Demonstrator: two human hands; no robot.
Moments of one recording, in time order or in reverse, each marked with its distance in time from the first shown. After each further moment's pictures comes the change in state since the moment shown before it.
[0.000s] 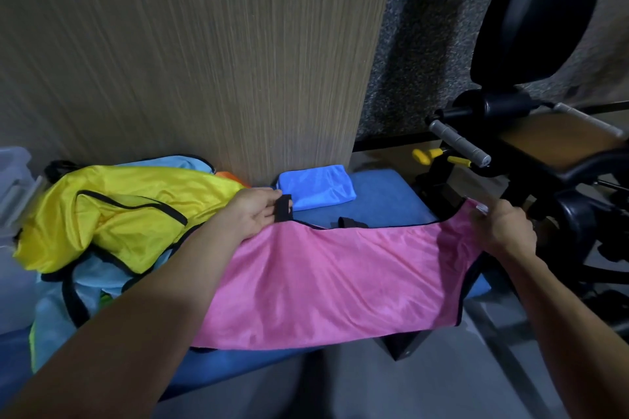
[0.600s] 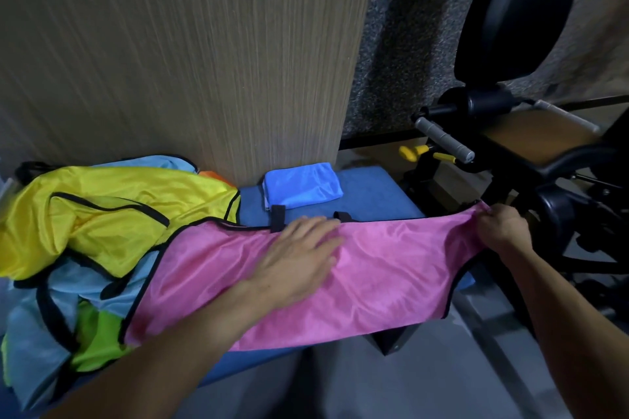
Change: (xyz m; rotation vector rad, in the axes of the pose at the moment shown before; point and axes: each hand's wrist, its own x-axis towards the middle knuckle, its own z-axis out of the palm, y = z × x) left_hand -0.055 -0.087 0.036 1.651 -0.219 1.183; right_hand 0.041 0.052 0.020 0.131 -0.043 0.167
